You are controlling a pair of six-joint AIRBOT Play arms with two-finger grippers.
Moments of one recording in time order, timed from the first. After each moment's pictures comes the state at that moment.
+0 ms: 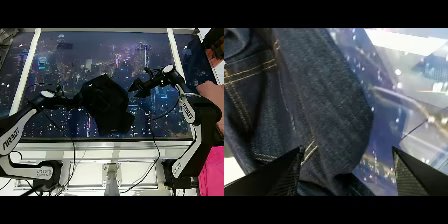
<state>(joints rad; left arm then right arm) -0.03 -1.53 0.87 0.57 -0.76 -1.24 0.03 -2.00 1.62 -0.72 1.40 1.44</state>
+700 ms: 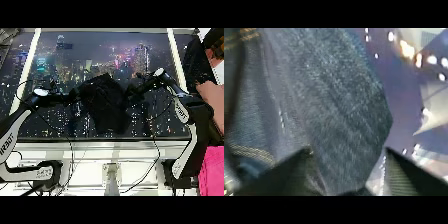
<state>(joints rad) 0.00 -1.44 0.87 0.54 -0.74 -1.24 0.12 -2.05 1.62 -0.74 1.42 1.44</state>
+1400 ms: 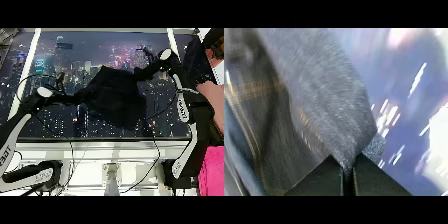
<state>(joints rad) -0.14 -1.32 0.87 0.76 -0.80 -1.28 0.07 -2.05 2.01 -0.99 1.36 1.45</state>
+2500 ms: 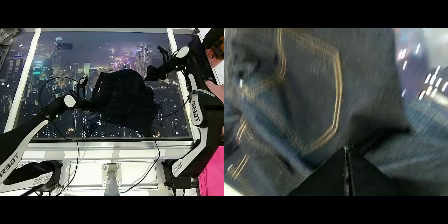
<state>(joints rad) -0.45 -1.34 0.87 0.94 -0.62 -1.48 -0.04 -1.91 1.82 -0.99 1.41 1.40</state>
